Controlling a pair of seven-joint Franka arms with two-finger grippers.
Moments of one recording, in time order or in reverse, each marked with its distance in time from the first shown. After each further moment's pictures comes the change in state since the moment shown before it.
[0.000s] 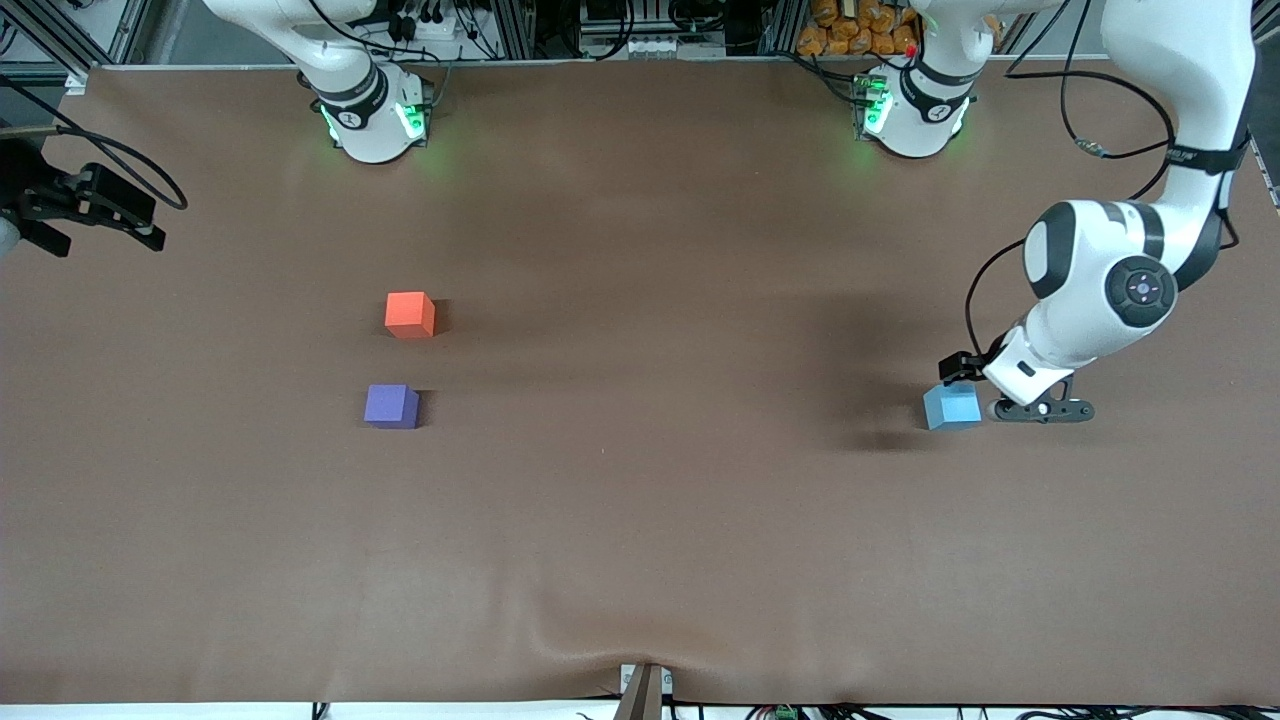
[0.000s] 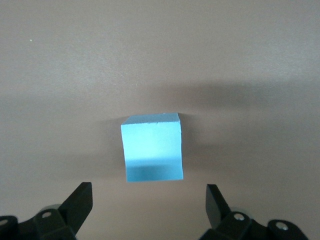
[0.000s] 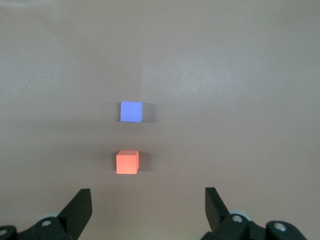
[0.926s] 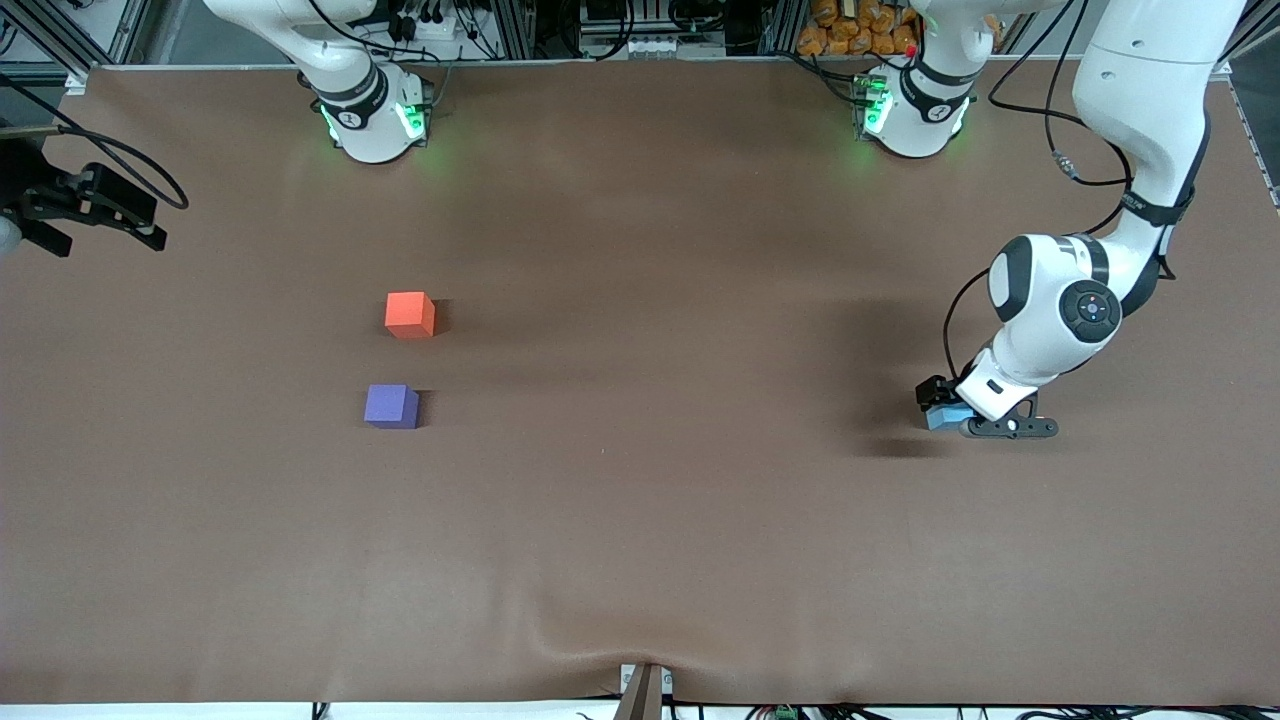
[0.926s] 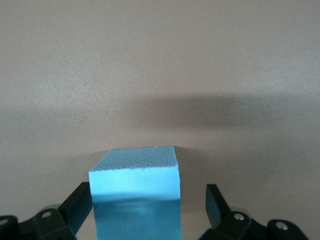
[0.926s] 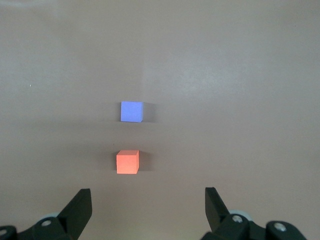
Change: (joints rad) left arm 0.002 0.143 0.001 -0.027 0.000 0.256 0.000; right arm 0.000 0.000 0.002 0.000 0.000 -0.001 0.000
